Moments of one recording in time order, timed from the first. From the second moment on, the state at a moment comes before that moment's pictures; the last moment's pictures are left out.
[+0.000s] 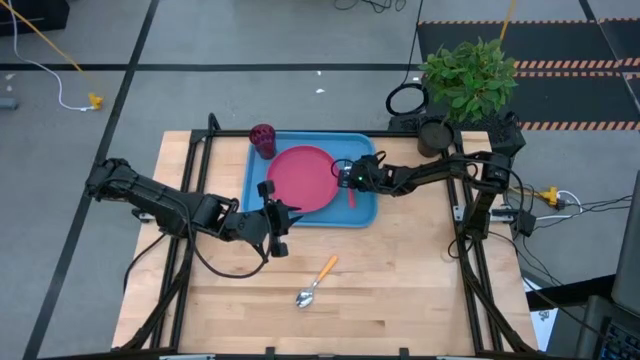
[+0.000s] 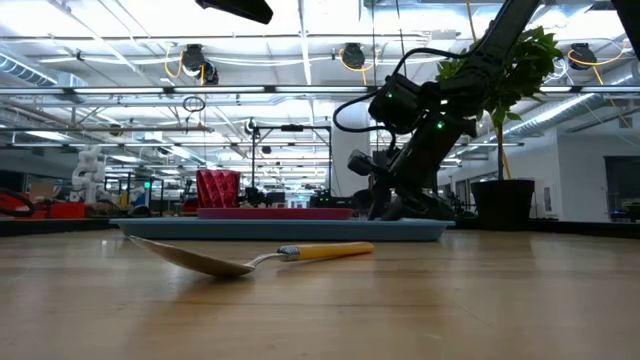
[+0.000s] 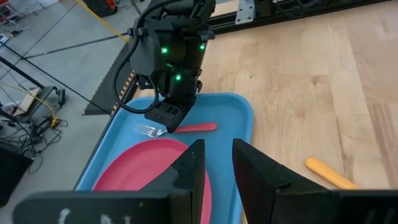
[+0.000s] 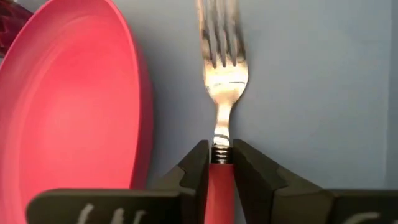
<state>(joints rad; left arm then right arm) -0.32 1.34 1.14 -0.44 -0.63 -0.03 -0.34 1.79 0.80 0.12 0.26 1.17</state>
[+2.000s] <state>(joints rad) -0.35 1.44 1.07 -0.45 -0.57 -0.41 -0.22 1.53 0.60 0.16 -0.05 -0.26</state>
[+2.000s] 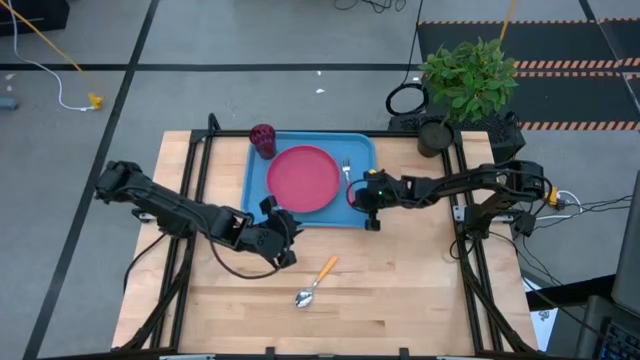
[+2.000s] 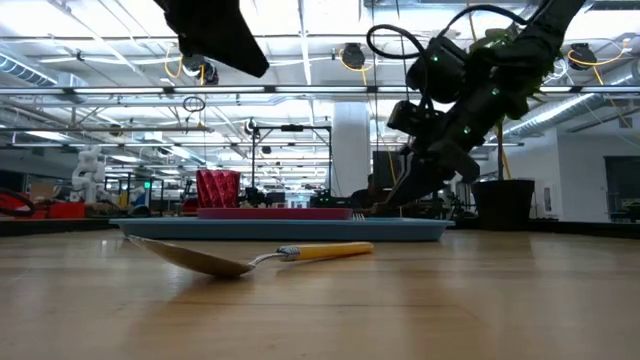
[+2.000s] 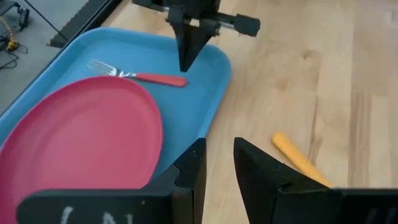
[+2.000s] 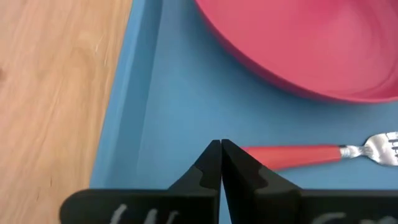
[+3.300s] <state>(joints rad) -0.32 1.46 1.07 -0.23 -0.58 -0.35 -0.27 1.64 0.50 0.43 -0.06 -0.20</state>
